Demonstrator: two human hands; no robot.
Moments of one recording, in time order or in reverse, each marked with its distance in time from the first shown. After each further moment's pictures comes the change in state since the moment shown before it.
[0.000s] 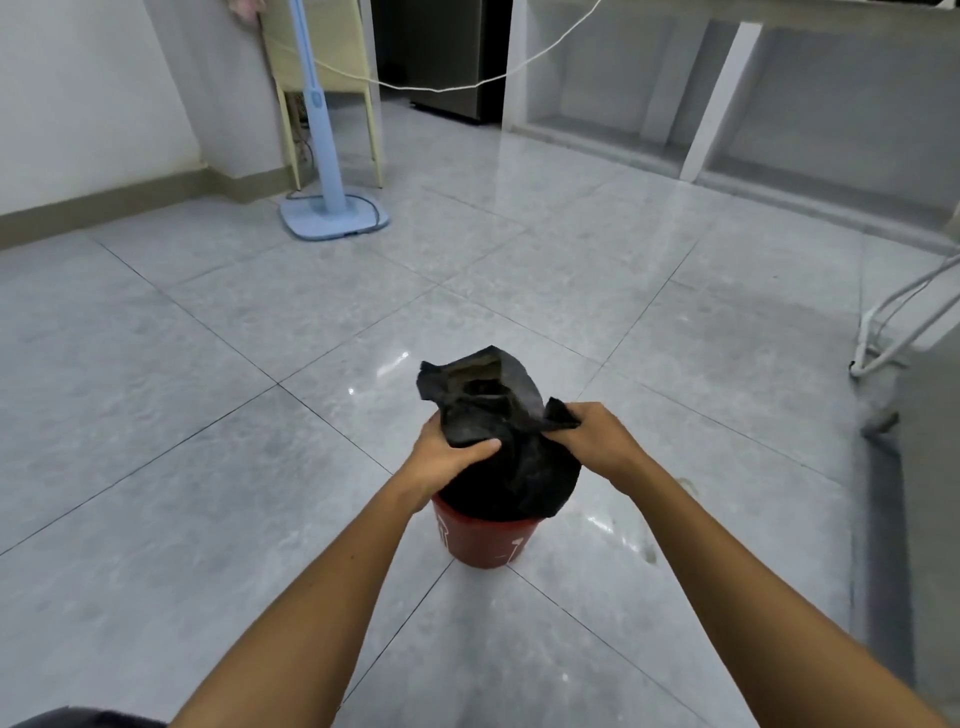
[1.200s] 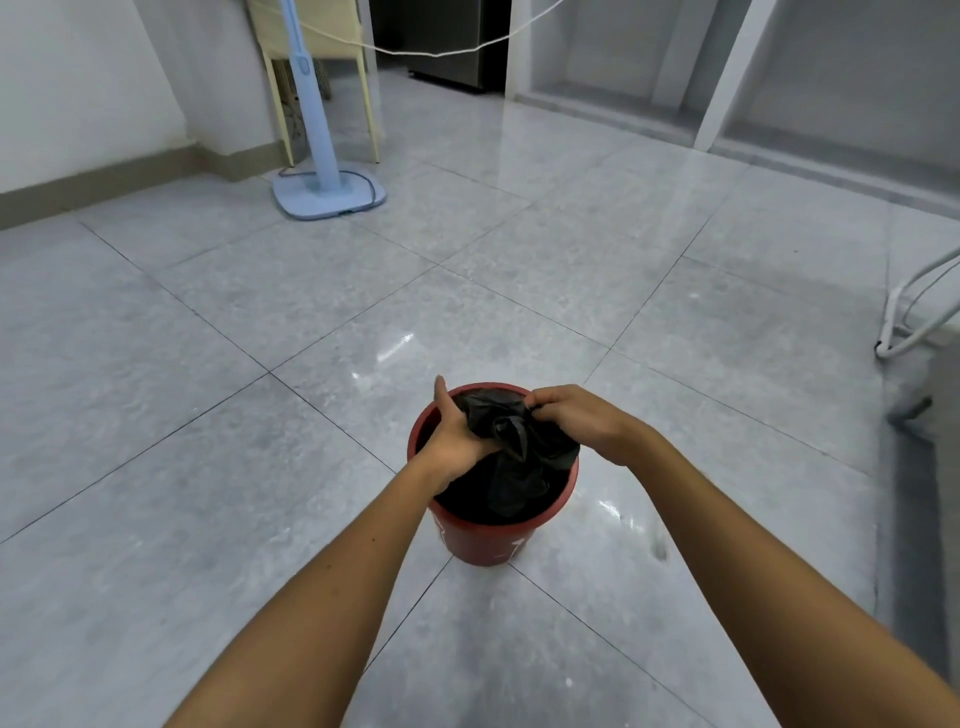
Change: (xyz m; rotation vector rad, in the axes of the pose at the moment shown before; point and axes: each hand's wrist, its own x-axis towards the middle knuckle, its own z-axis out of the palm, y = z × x) left_hand 0.040 -0.004 0.027 0.169 -0.050 -0.118; right_hand 0.045 0.003 -0.002 0.079 -0.355 -0.003
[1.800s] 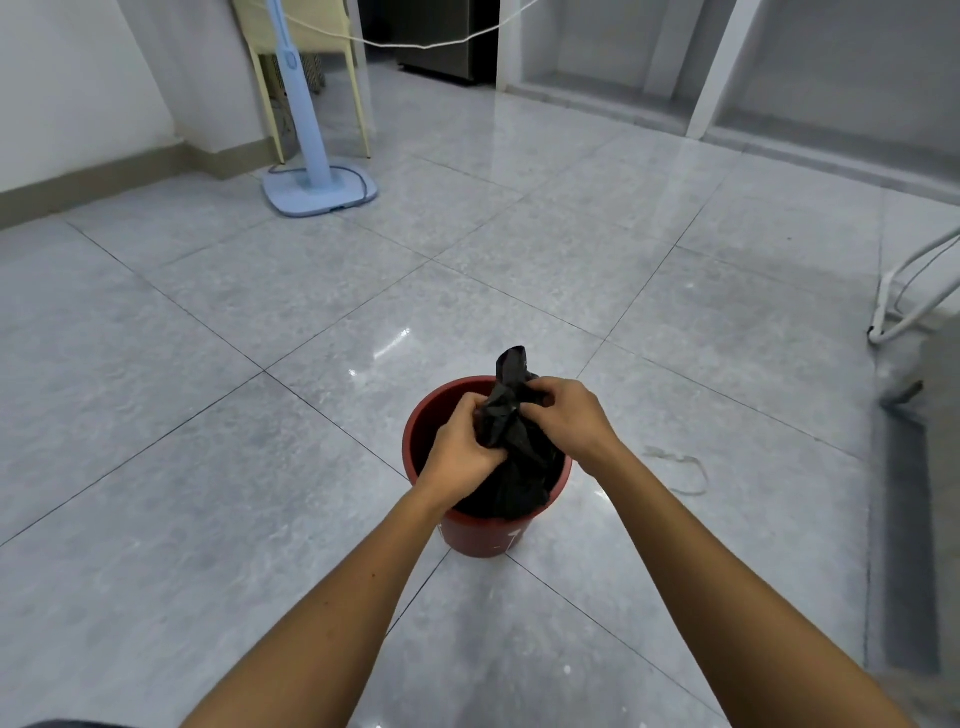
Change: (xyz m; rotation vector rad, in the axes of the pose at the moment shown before) left_hand -0.020 -0.009 0.016 -0.001 0.071 0.276; right_hand -0.002 0.012 0.025 -0.011 0.432 -0.024
